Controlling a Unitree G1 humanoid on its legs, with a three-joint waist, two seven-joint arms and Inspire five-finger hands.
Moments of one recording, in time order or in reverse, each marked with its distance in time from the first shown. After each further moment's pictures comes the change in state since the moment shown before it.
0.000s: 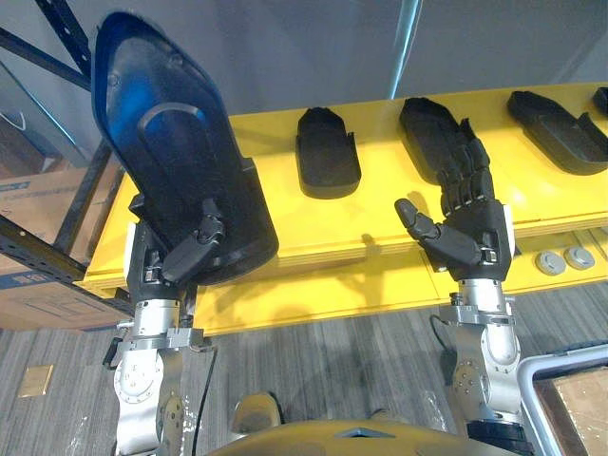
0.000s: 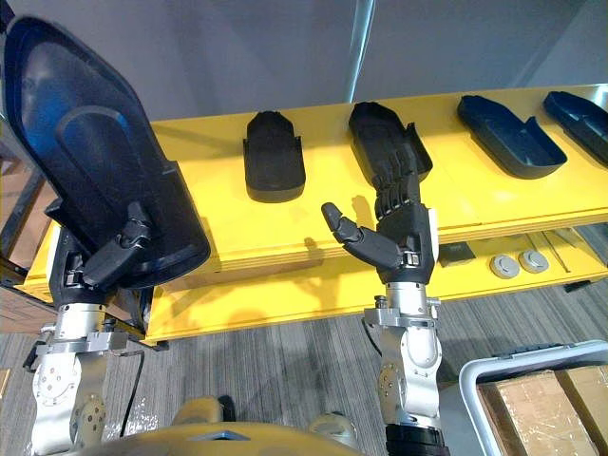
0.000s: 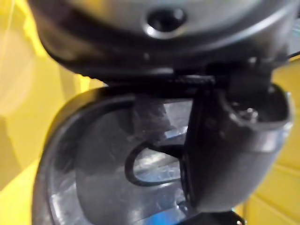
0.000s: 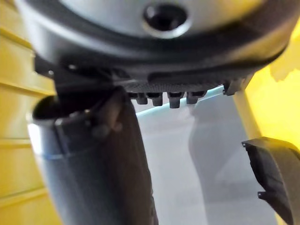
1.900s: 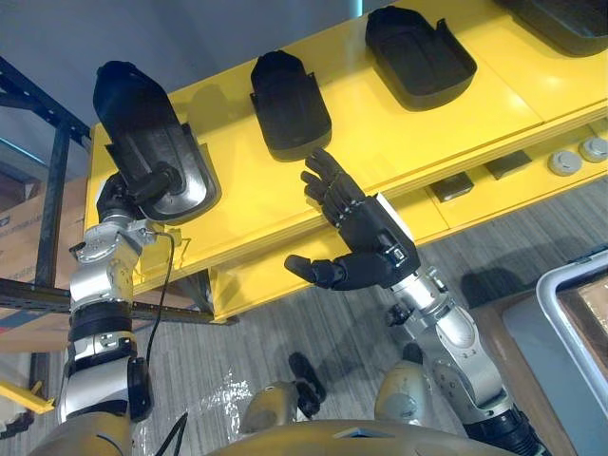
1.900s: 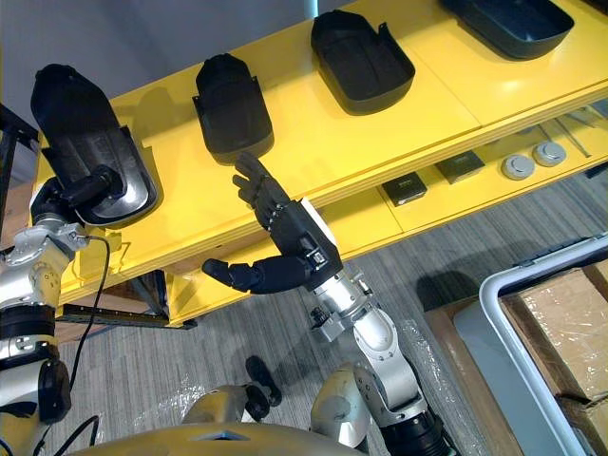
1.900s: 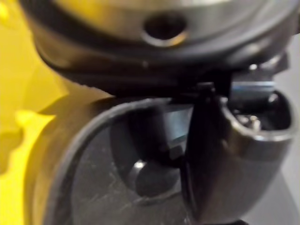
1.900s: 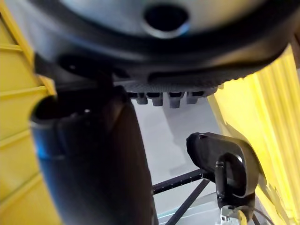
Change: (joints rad) left arm -0.802 0.424 0.201 0.819 -0.034 0.562 0.090; right arm -0.072 -0.167 0.454 -0.200 -0.004 0.201 0.101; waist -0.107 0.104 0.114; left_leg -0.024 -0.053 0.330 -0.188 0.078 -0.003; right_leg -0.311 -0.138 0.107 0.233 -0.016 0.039
